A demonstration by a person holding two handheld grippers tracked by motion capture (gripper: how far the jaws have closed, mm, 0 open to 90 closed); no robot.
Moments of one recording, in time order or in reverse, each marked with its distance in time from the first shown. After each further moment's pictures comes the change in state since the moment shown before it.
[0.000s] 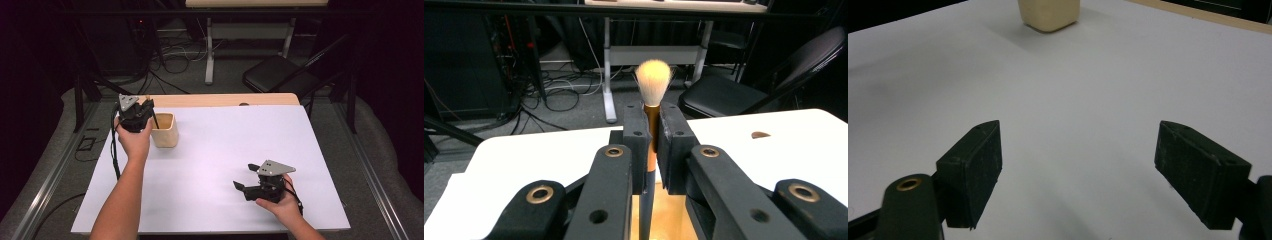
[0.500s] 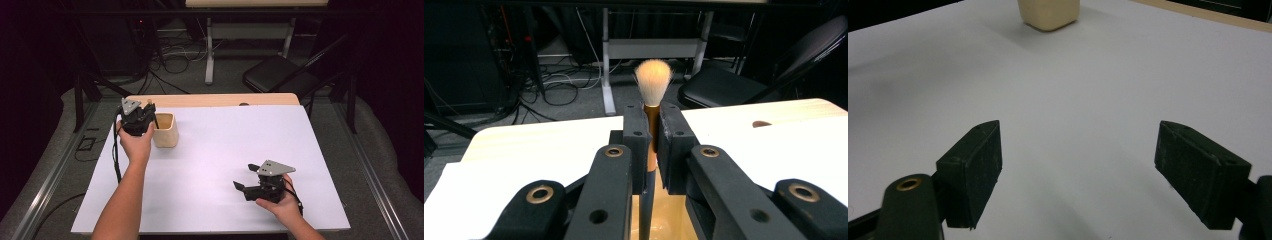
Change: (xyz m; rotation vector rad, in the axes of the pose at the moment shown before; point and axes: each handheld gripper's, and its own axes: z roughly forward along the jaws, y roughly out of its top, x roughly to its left) left arm -0.001 -0.012 0.003 0.016 -0.003 0.007; right arm 0.000 -0.001 0.000 0.006 -0.001 -0.002
